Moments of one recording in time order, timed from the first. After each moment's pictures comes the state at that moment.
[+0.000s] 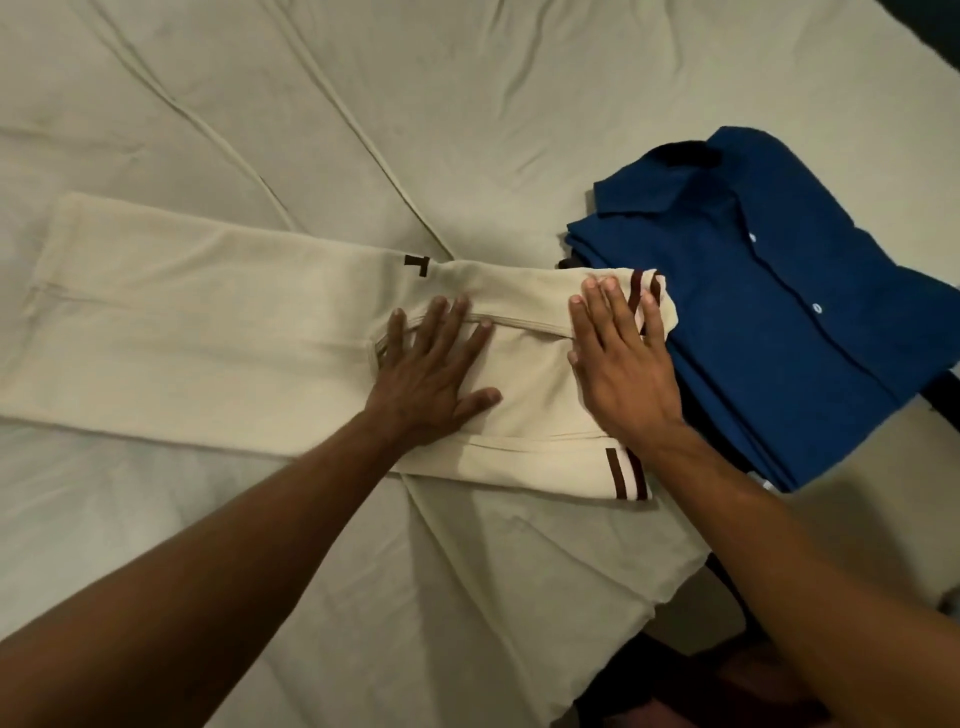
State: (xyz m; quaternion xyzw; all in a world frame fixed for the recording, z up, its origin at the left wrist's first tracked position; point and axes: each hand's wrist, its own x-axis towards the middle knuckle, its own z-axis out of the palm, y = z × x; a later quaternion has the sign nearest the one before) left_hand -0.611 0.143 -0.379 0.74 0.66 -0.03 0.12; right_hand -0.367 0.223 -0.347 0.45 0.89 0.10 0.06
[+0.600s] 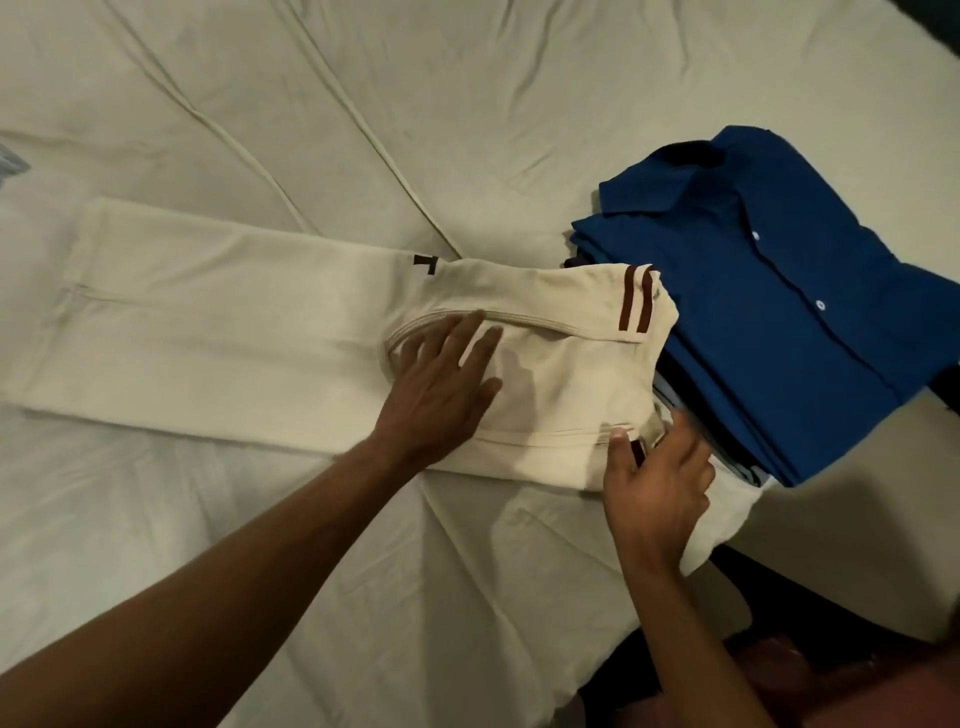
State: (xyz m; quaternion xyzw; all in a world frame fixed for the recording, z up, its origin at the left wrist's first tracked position) left_hand -0.599 0.119 -0.342 0.75 0.64 0.14 0.10; right_hand -0.368 0.100 -0.319 0.80 0.55 -0.16 -0.16
